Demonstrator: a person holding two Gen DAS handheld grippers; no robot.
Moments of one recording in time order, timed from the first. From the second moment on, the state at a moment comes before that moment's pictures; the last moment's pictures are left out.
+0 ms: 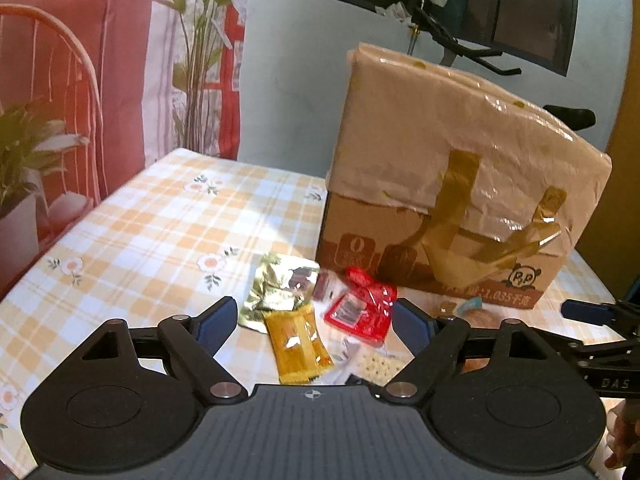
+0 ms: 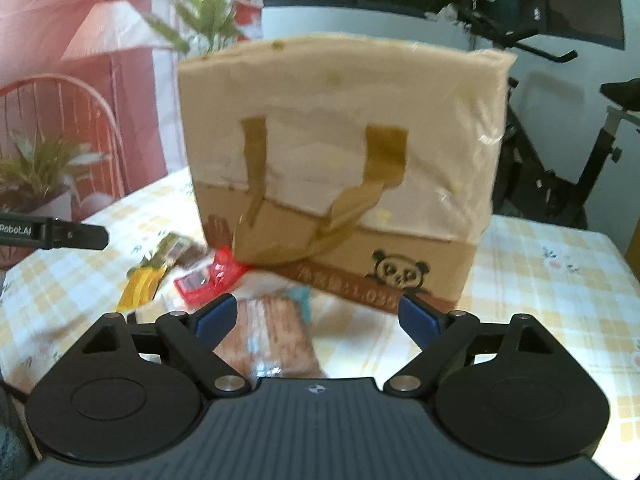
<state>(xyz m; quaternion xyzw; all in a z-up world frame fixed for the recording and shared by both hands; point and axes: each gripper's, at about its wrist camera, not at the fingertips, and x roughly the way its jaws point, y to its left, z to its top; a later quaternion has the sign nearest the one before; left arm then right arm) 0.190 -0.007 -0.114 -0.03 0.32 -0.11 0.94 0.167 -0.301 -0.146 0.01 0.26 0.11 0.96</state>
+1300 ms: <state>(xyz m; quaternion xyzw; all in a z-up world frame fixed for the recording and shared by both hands) 0.203 -0.040 -0.148 -0.08 0.46 -0.15 0.87 0.172 -0.304 -0.190 0.05 0.26 0.14 0.95</state>
